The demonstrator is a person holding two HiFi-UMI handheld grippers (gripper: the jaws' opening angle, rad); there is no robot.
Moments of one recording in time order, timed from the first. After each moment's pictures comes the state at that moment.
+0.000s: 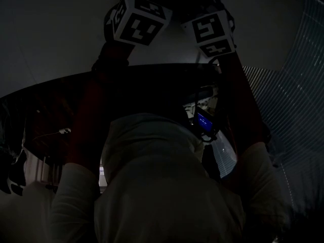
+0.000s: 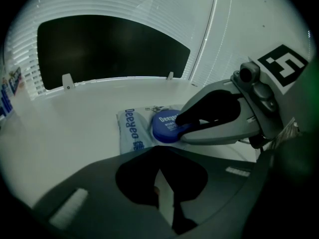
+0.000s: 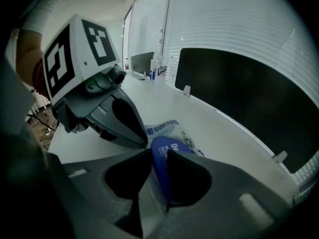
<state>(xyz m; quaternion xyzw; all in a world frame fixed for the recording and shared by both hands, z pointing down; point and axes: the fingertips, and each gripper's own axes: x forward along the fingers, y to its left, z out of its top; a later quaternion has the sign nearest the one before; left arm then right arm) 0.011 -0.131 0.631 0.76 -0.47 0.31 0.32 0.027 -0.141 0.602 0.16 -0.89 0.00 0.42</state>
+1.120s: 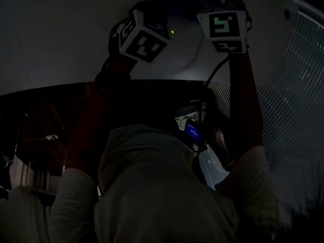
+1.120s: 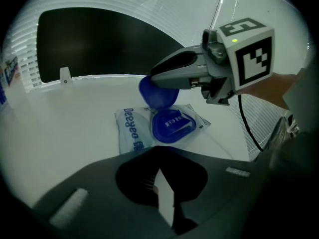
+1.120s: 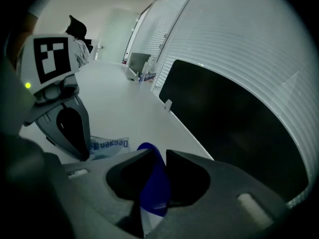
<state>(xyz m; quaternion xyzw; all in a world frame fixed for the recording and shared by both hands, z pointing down) 0.008 -0.127 0.630 0.78 -0.44 0.29 0.35 0.000 -0.237 0.555 0.20 -0.88 -0.14 0.41</state>
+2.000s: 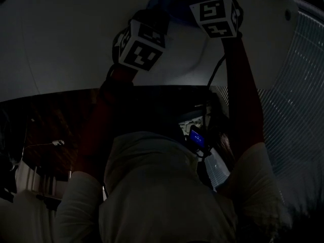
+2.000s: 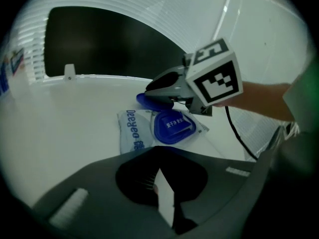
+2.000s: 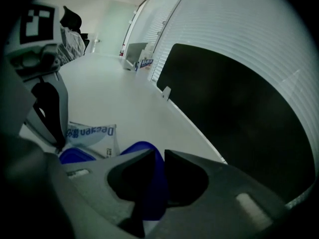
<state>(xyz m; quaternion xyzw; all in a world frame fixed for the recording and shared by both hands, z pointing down) 0.007 -0.130 0.628 0.78 -0.44 0.26 0.36 0.000 -0.275 0.599 0.23 -0.86 -0.13 0.44</state>
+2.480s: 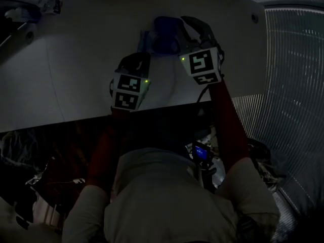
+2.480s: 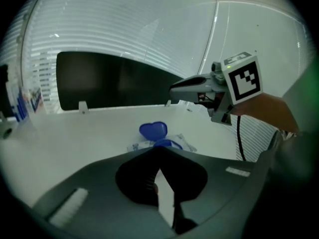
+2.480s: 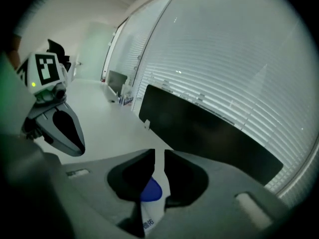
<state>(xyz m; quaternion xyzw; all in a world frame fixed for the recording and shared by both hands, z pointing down) -0.013 -0.131 0.528 0.79 -0.50 0.20 0.29 0.031 -0.243 0.455 0.31 -0.88 -0.10 0.33</state>
